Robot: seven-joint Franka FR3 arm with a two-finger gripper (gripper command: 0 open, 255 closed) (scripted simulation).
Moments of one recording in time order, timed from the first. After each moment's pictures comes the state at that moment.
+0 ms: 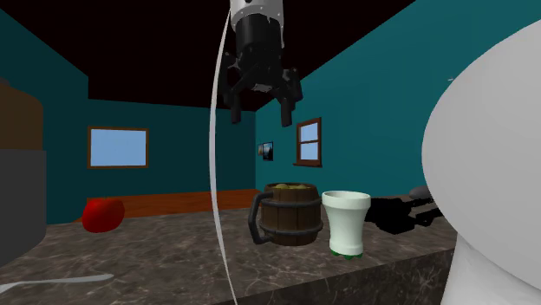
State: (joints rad) arm -0.02 -0.77 0.00 -2.46 -0.03 1.61 -0.09
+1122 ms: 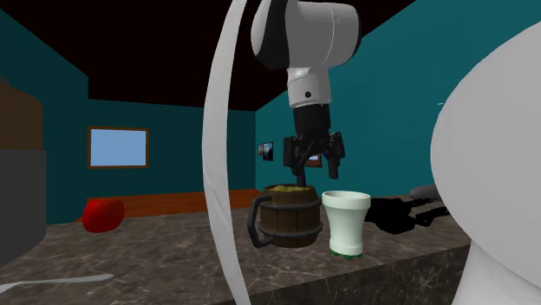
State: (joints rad) arm -0.16 -0.54 -0.22 -2.59 -0.26 2.08 -0.27
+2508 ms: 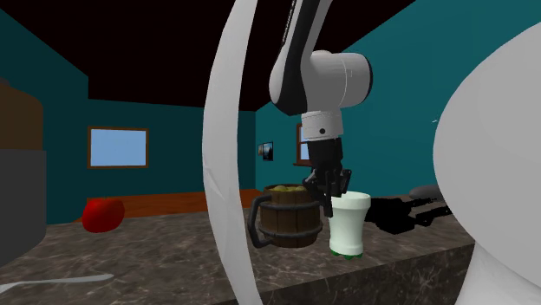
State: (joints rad) arm -0.20 -0.36 -0.30 -2.63 -0.32 2.34 -0.31
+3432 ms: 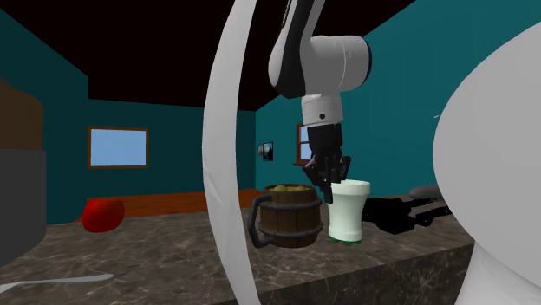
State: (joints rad) arm -0.20 -0.41 -0.29 -2.58 -0.31 2.24 -0.32
